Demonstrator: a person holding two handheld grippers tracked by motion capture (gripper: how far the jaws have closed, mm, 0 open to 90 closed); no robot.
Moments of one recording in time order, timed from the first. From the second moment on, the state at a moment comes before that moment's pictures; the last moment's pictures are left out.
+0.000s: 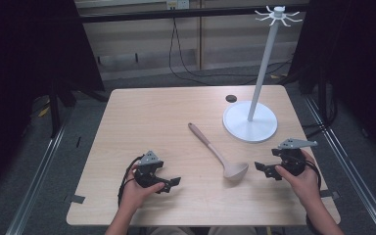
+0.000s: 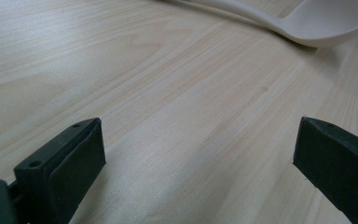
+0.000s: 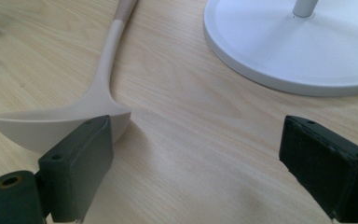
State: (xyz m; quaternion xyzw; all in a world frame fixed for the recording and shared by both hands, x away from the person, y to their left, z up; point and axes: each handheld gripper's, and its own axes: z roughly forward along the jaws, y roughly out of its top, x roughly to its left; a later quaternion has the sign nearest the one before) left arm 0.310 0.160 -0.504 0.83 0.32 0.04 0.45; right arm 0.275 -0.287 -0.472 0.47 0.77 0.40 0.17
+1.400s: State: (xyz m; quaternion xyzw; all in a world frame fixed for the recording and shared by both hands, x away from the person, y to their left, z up) left arm 0.308 0.162 -0.501 0.83 0.33 0.04 0.46; right arm 0.313 -0.226 -0.439 0.44 0.81 0.37 0.14
